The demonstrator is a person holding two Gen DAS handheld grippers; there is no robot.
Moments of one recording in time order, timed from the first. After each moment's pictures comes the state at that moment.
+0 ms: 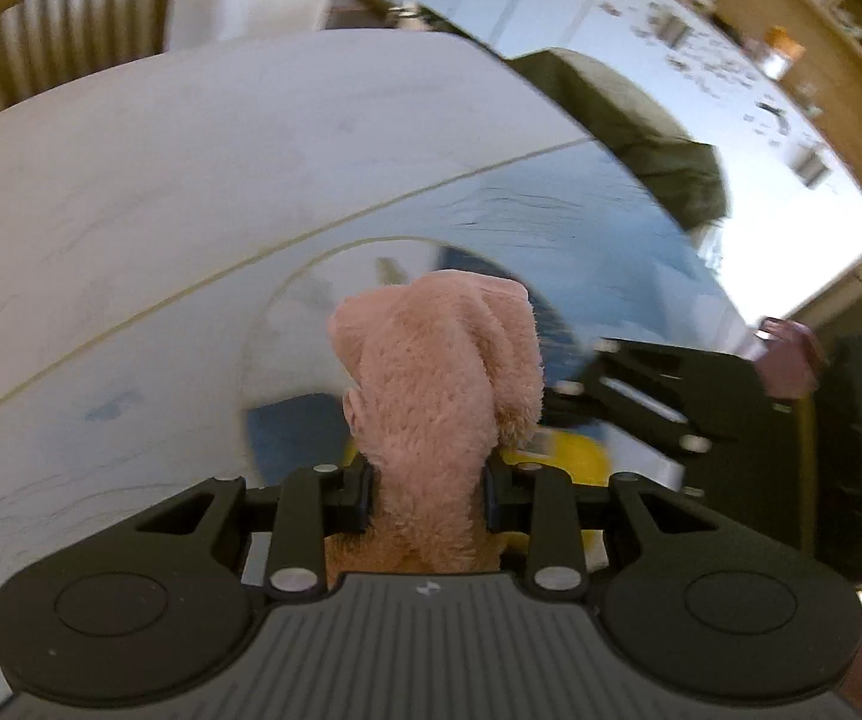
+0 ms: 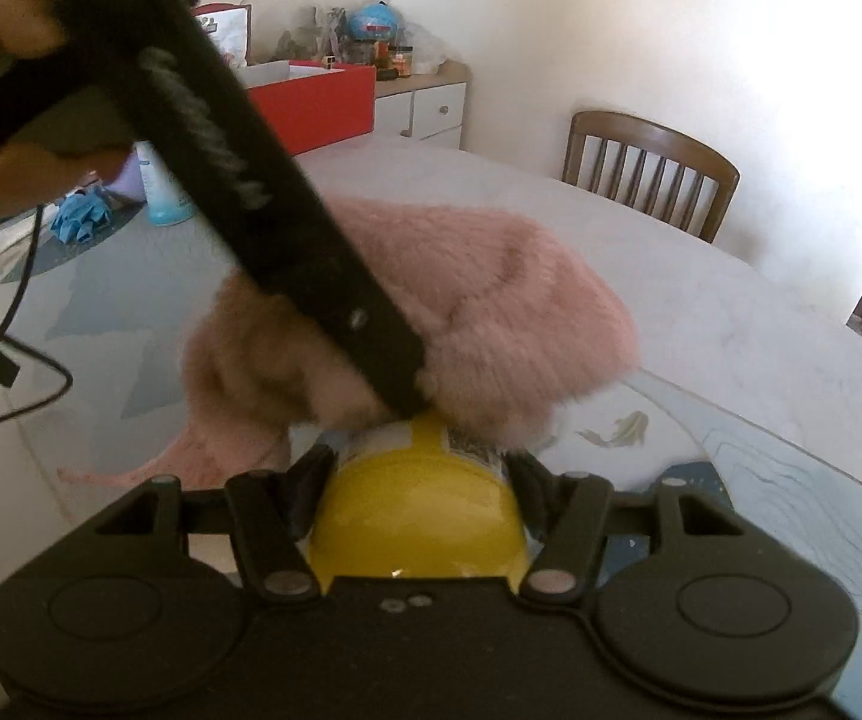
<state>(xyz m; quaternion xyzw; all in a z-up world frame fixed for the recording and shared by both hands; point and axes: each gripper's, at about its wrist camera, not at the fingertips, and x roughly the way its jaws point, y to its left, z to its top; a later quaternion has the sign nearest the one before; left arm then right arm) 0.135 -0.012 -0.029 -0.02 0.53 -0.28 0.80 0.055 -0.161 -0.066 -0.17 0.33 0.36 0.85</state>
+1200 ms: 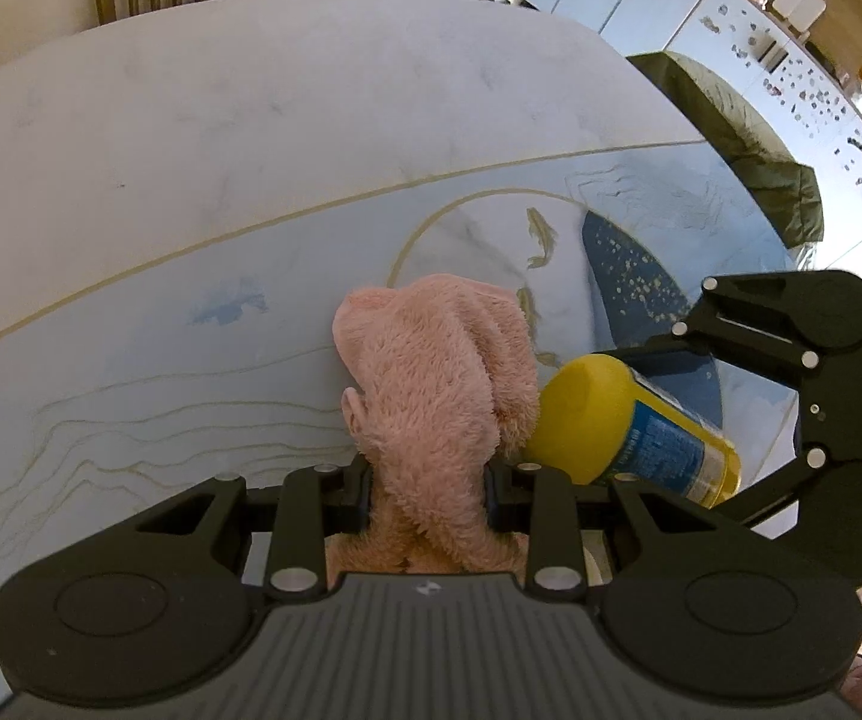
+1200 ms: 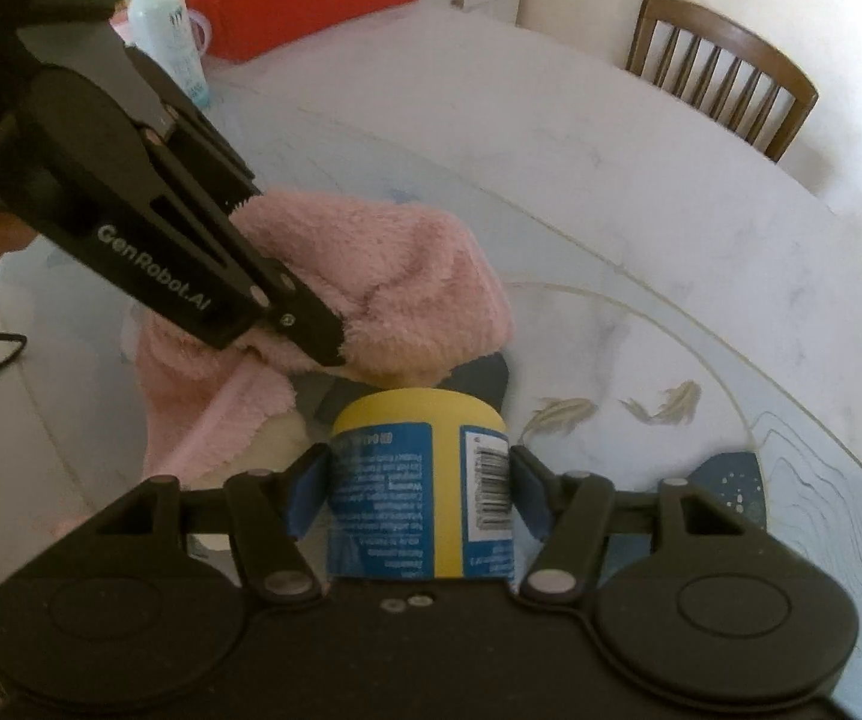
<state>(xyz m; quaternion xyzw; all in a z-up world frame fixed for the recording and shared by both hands) 0.127 0.030 -0.068 -0.04 0.55 -0.21 0.81 0.091 -0.131 -0.065 -0.23 0.45 0.38 0.77</state>
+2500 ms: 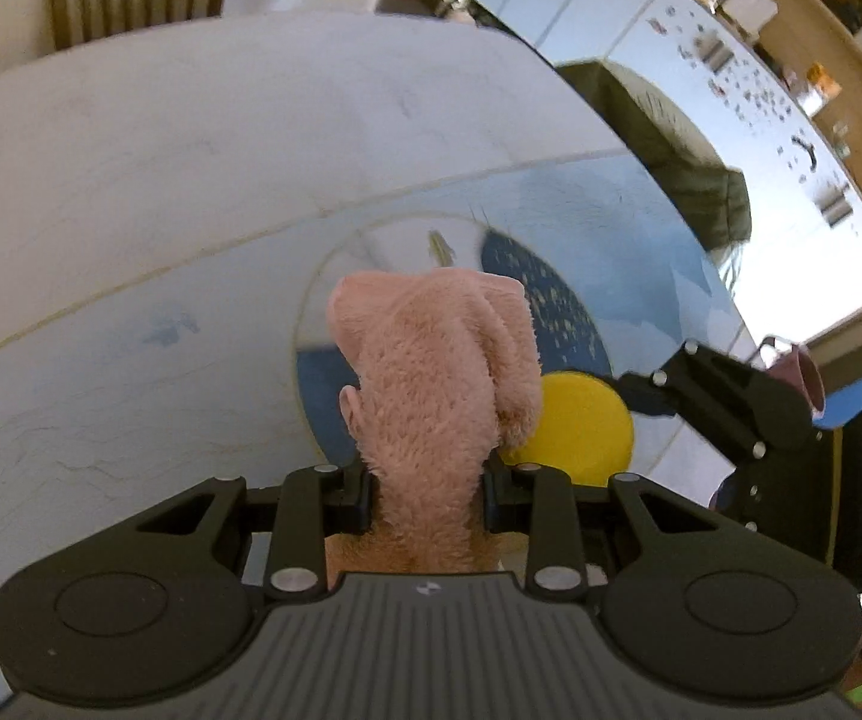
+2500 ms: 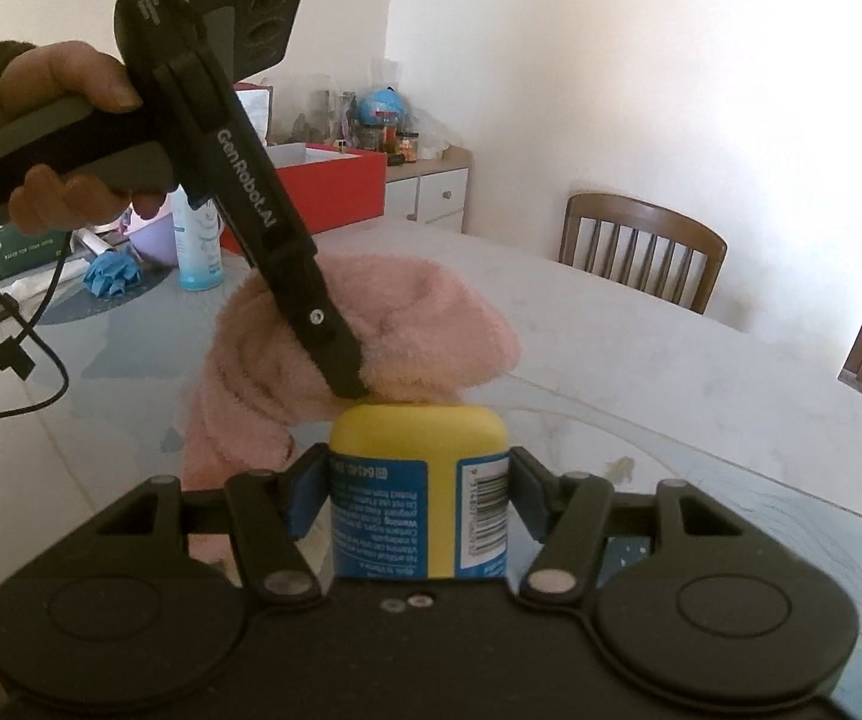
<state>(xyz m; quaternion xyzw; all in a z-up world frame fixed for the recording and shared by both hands) 0.122 0.024 -0.019 -0.06 0.54 -0.25 0.80 0.023 -0.190 -0.061 -0.14 0.24 0.38 0.88</state>
